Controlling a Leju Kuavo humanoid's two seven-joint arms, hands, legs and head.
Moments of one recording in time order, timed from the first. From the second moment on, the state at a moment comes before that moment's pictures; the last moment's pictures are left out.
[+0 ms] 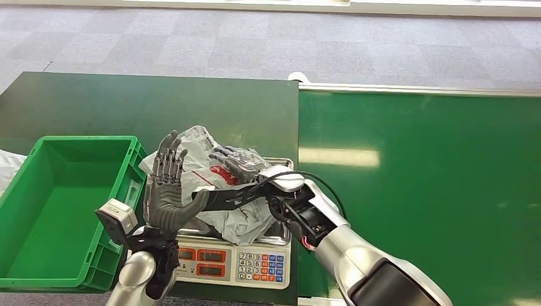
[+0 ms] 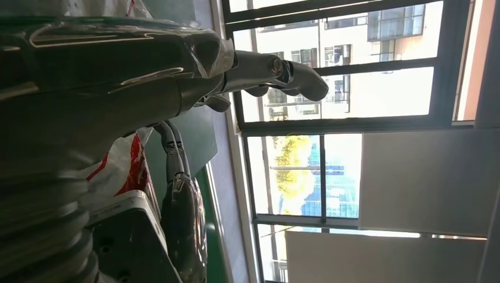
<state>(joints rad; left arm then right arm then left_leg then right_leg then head) -0.14 -0.09 -0.32 -1.51 0.09 0.16 -0.56 -0.88 0.30 0.86 -0.48 0.86 0.19 -0.13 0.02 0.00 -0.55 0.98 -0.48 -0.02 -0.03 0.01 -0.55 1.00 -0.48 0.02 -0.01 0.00</state>
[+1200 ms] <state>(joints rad) 0.02 -0.01 -0.30 -1.59 0.04 0.17 -0.61 -0.12 0.08 0.33 -1.64 0.48 -0.56 -0.63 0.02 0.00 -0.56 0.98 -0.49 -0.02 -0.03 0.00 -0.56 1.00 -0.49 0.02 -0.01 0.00</state>
